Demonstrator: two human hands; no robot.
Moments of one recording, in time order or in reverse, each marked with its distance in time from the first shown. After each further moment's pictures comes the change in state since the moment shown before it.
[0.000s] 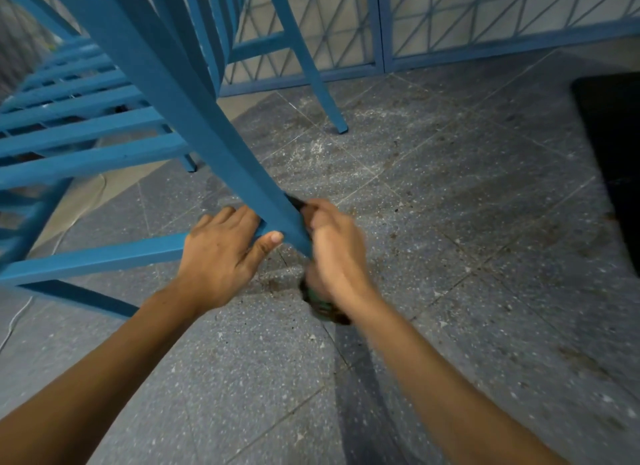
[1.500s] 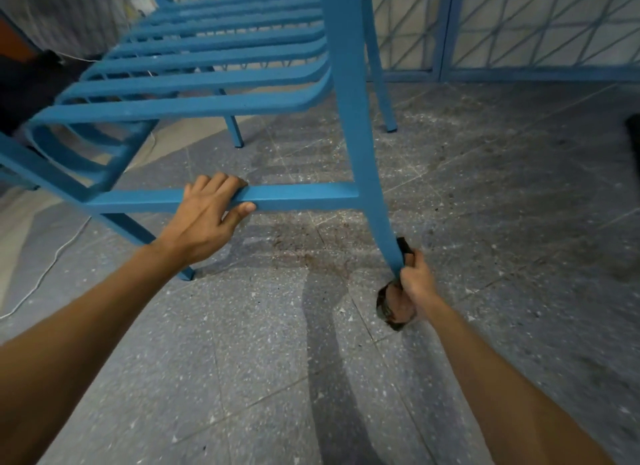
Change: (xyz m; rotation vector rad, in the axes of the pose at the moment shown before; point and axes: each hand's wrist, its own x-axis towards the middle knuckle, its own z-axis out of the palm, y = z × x) left_hand -0.072 -0.102 -0.006 -0.051 0.059 -0.140; right_hand 0.015 0.140 -0.029 -0.228 0.071 0.387
